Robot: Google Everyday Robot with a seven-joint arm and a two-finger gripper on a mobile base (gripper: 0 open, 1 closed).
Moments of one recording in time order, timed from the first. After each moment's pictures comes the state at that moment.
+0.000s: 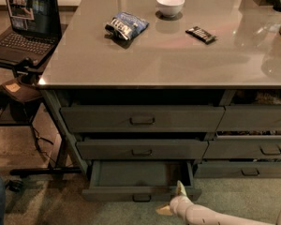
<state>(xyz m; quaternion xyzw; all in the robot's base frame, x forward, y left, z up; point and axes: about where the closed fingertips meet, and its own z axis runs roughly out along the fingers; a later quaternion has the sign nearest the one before) 0.501 -0.154 0.210 -0.36 0.84 0.02 0.40</state>
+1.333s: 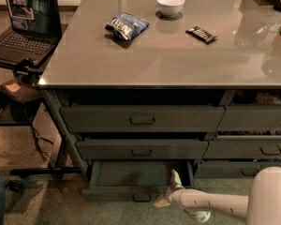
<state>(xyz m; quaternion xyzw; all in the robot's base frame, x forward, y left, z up) 0.539 -0.132 0.206 -0.44 0.82 0.01 0.37</state>
